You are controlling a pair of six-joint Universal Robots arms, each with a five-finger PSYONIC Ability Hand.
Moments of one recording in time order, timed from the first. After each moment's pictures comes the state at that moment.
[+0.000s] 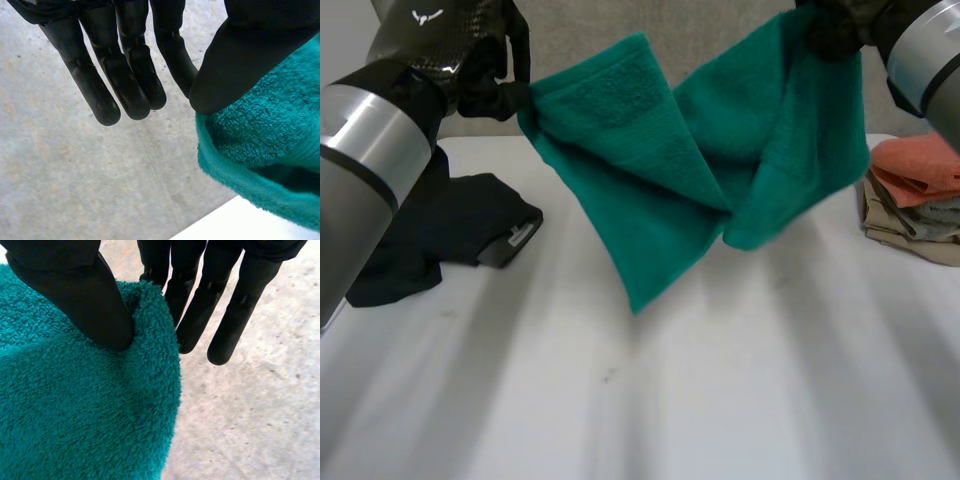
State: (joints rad) left arm 4.25 -1.60 -1.38 3.18 -1.52 3.18; right arm 1.92 -1.24 0.91 0.13 1.35 2.78; left_hand 1.15 1.20 1.19 1.20 0.98; right_hand 1.11 1.18 1.19 1.20 0.97
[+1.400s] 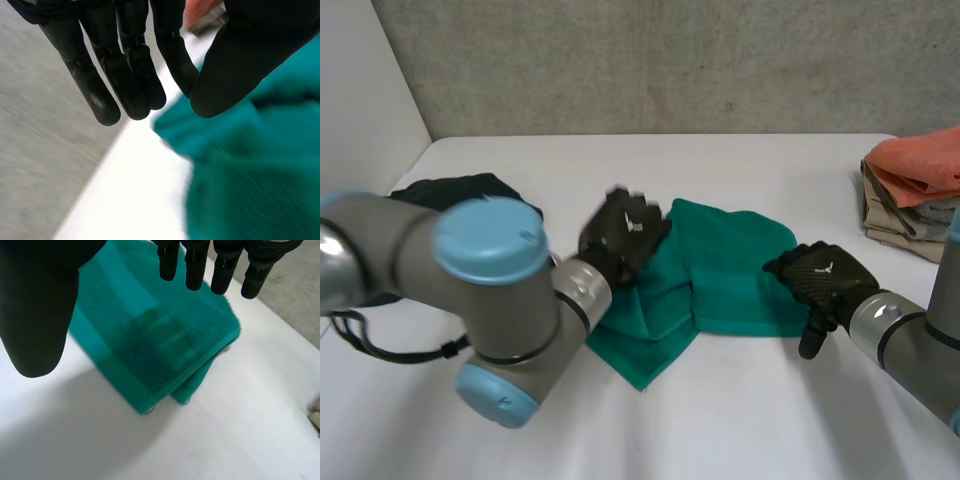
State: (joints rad) left arm 4.01 -2.11 -1.37 3.36 -1.53 3.73; right arm 1.82 -1.24 1.74 -0.01 1.35 2.63; left_hand 1.17 1.19 1.19 1.20 0.97; right_hand 0.24 0.22 0.22 0.21 0.05
